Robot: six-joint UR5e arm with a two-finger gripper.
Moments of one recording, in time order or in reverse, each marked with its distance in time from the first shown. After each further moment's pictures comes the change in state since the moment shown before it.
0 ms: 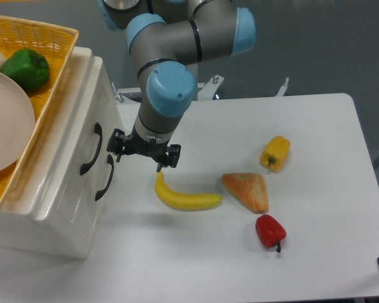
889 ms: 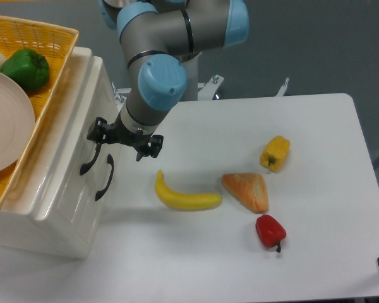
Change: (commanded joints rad) arm -0.014 0.028 0.000 -0.077 -0.062 -0.009
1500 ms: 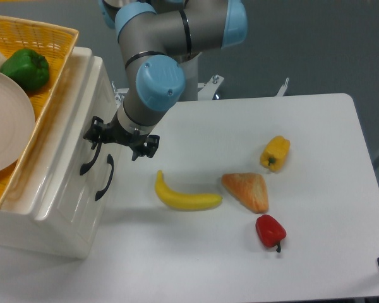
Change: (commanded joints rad) arm -0.008 -0.008 -0.002 0.005 0.003 0.003
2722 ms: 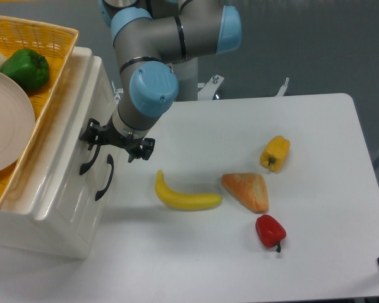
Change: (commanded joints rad) arm -0.020 -0.011 -0.006 0.011 0.020 0.012
